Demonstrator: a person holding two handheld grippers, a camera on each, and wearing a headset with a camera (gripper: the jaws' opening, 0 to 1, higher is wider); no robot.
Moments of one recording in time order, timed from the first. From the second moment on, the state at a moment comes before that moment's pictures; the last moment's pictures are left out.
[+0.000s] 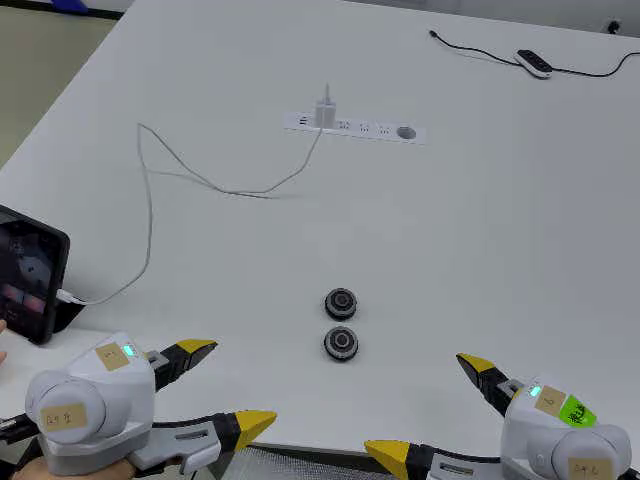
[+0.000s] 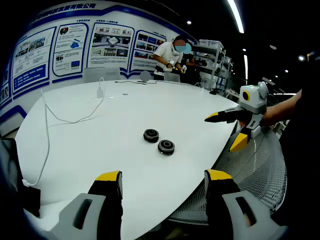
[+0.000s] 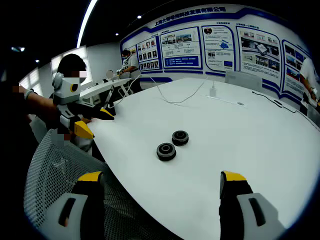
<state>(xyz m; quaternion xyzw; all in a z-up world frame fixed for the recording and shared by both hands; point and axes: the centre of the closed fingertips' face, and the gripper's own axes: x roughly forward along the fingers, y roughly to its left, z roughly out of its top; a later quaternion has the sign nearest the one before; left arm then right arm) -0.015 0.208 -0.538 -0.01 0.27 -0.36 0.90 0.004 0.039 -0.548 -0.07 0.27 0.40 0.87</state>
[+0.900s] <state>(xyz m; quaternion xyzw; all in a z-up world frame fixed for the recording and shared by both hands) -0.018 0.207 -0.538 -0.01 0.27 -0.36 0.90 0.003 0.041 -0.548 -0.07 0.27 0.40 0.87</state>
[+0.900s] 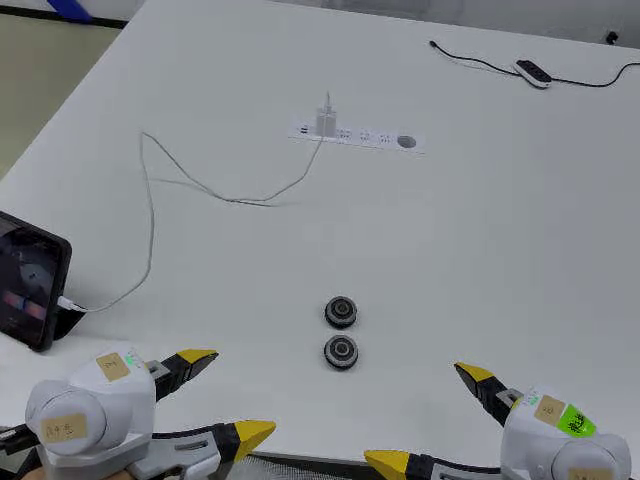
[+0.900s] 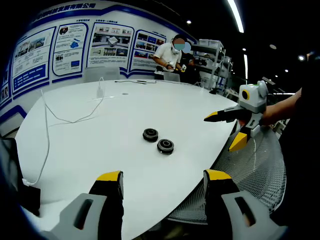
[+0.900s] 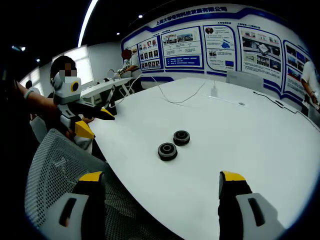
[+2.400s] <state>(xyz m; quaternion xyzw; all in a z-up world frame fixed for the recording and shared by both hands) -0.002 0.188 -0.543 0.03 0.27 -0.40 0.88 0.014 0.062 -0.556 -0.07 0.28 0.42 0.86</state>
